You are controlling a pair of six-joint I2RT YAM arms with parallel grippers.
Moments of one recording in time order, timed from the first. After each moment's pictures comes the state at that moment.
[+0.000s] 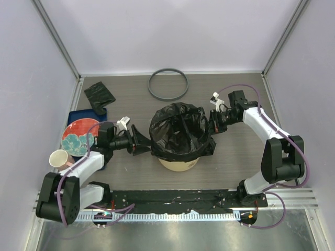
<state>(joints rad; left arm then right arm) -0.20 1.12 0.39 0.19 0.94 -1.01 0.13 1.53 1.10 -0.79 -0.80 -0.02</state>
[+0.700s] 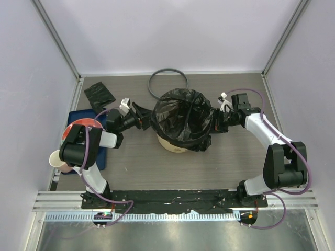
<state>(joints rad) -0.21 1.76 0.60 1.07 0.77 -1.49 0.11 1.46 0.99 -0.58 -0.70 0.30</state>
